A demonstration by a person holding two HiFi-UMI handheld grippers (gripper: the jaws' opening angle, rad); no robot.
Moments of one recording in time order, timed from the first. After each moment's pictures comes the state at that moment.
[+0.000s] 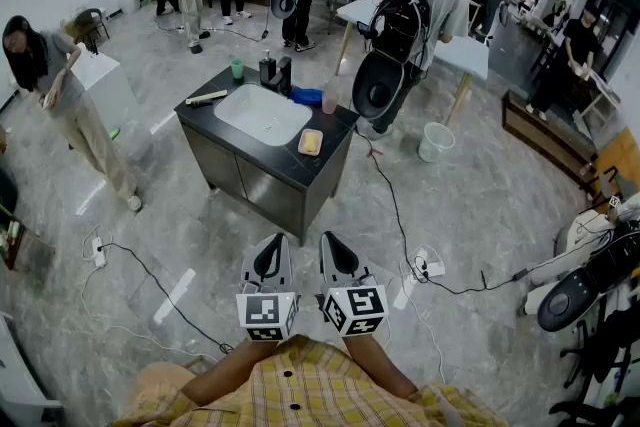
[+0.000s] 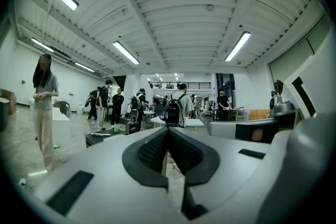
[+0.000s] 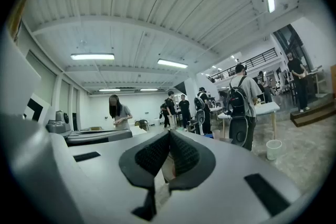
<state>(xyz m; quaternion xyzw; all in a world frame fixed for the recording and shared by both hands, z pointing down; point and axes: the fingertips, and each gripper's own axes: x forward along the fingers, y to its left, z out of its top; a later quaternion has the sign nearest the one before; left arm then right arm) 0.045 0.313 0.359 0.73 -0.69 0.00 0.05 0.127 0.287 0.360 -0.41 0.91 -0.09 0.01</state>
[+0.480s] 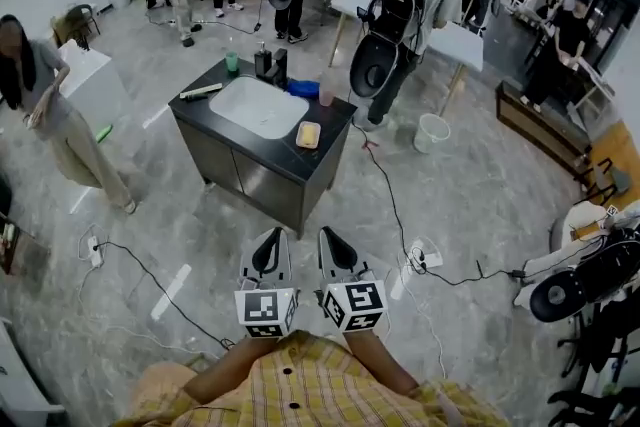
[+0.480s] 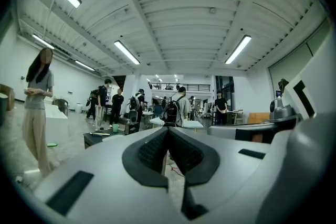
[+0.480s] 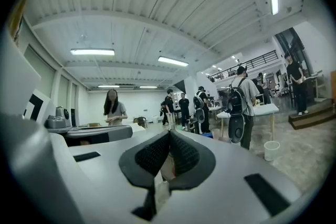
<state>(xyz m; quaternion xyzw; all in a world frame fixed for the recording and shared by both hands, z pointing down) 0.027 0.312 0.363 0.73 -0.68 -0.01 0.04 0.109 0.286 0.369 -0.41 0.91 -0.08 -0.01</state>
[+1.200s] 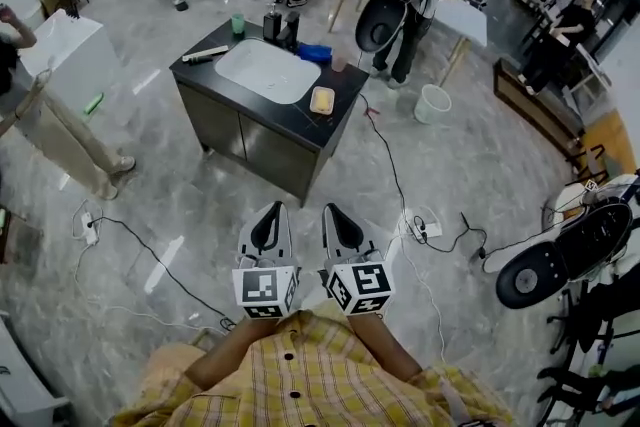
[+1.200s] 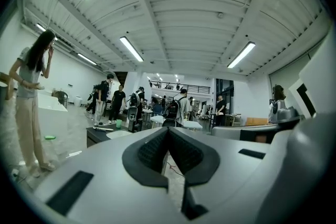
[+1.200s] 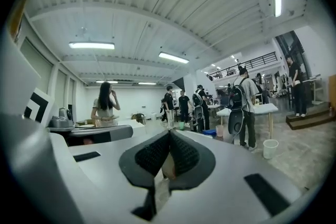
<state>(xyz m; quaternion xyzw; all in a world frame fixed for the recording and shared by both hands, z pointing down) -0.058 0.325 0.385 0.74 -0.67 -0.03 0.07 0.031 0.305 0.387 -0.43 0.90 -0.07 -0.03</state>
